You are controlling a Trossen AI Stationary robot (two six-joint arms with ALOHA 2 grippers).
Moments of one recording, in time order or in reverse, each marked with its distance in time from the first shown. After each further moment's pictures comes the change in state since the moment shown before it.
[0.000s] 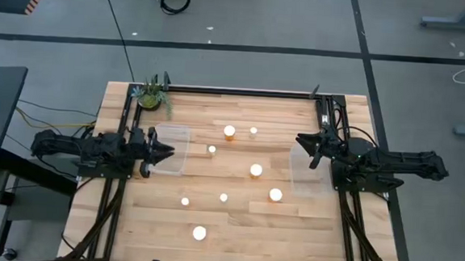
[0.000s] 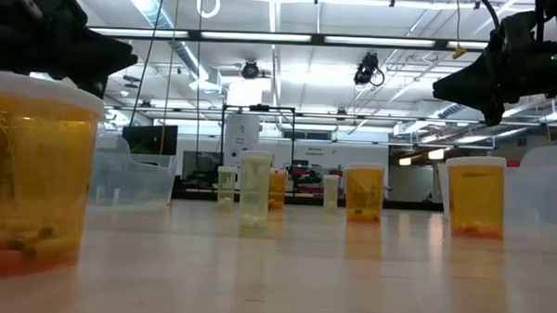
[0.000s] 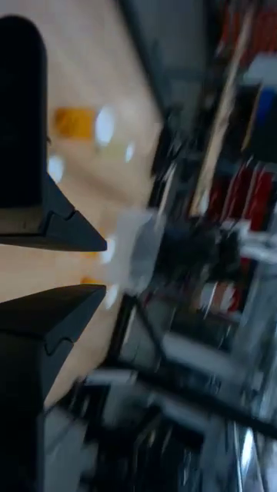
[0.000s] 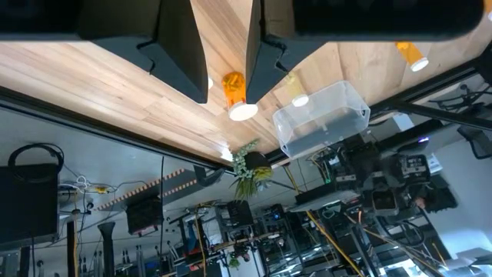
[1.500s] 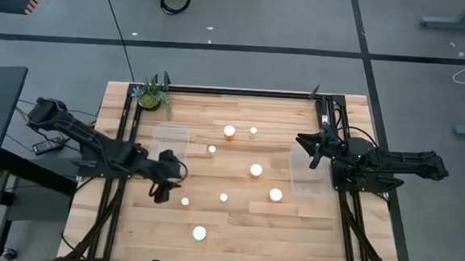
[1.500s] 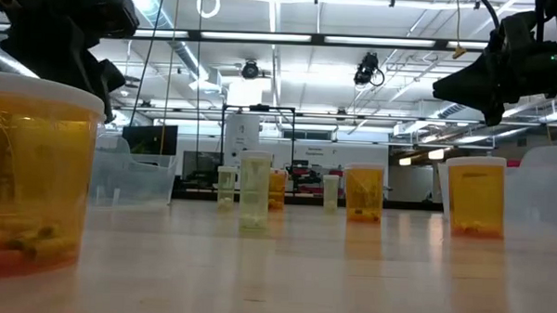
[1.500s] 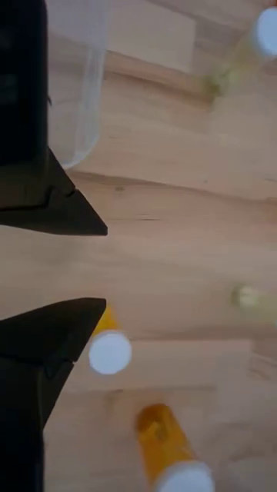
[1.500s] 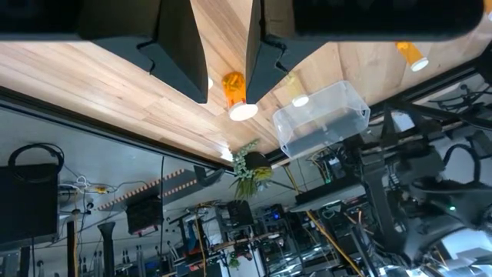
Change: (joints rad) left arm -0.285 1.052 0.623 -0.558 -0.012 -0.170; right arm 0.000 0.000 0.000 0.000 0.000 0.000
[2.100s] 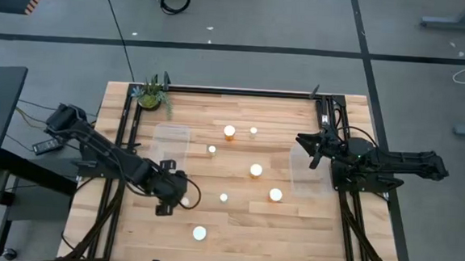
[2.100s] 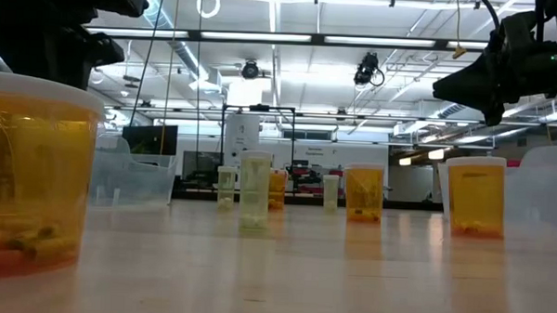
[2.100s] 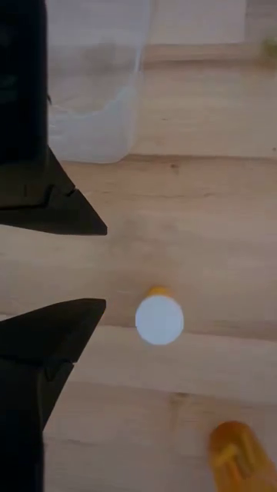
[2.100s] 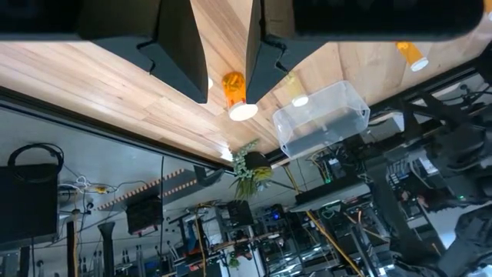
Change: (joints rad) left arm -0.111 0.336 0.357 -0.396 0.003 -0.079; right arm 0.000 0.000 0.000 0.000 0.000 0.000
